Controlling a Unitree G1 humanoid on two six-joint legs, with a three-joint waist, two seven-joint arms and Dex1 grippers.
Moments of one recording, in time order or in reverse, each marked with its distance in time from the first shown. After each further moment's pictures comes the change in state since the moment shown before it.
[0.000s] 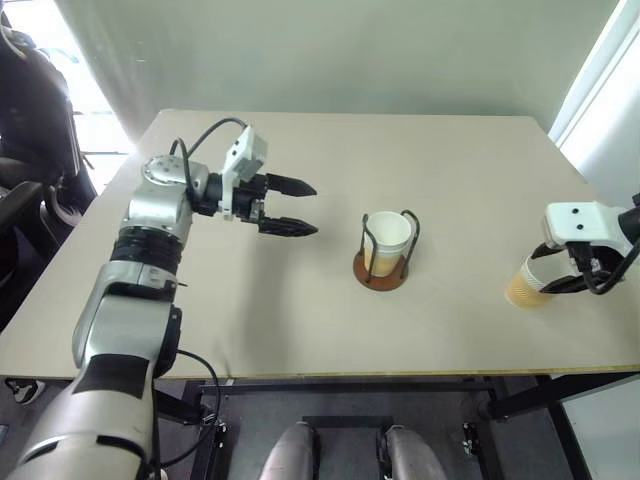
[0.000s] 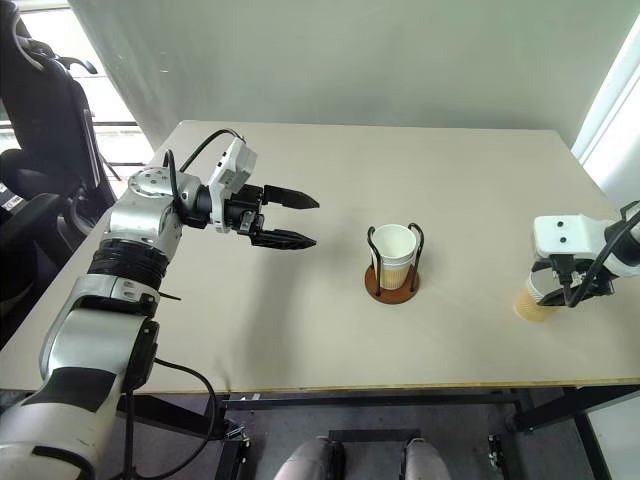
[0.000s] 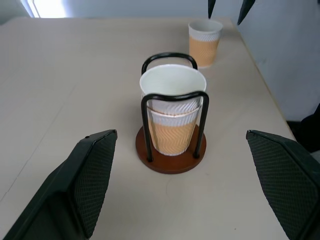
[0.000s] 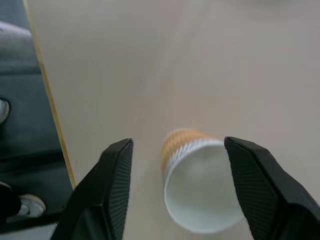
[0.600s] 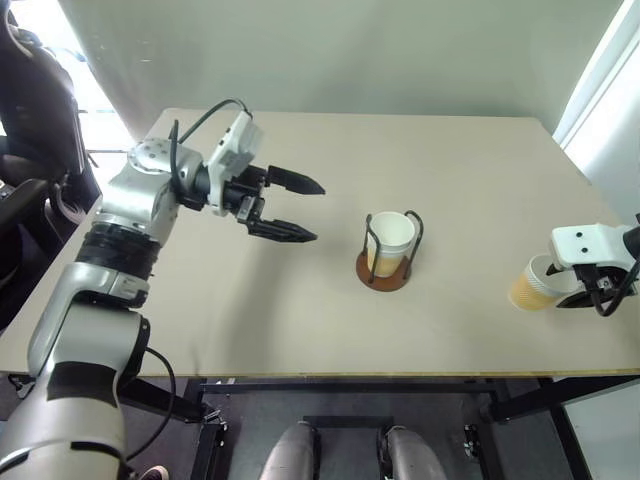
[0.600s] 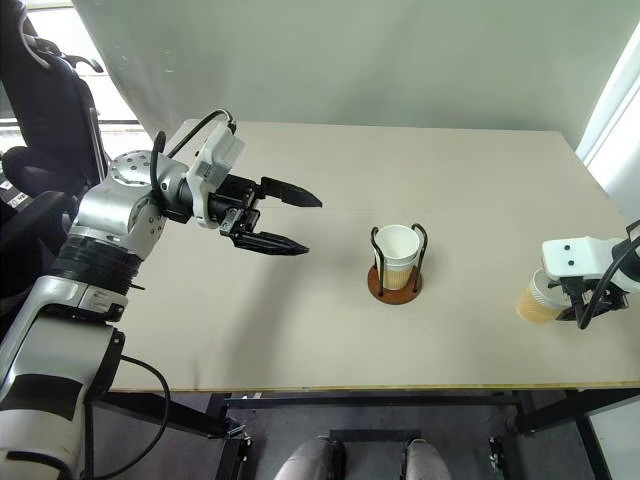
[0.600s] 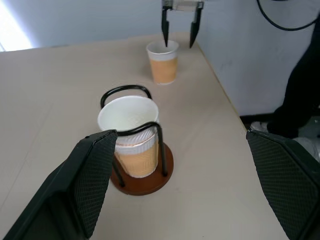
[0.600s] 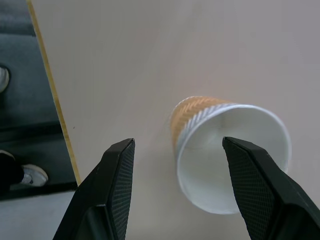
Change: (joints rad) left arm 0.024 0.157 -0.197 -0.300 -0.295 0.049 -0.001; right arm 0.080 -0.001 -0.014 0.065 -0.086 -0.135 -0.013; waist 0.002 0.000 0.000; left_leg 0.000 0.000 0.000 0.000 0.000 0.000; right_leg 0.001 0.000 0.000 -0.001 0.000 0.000
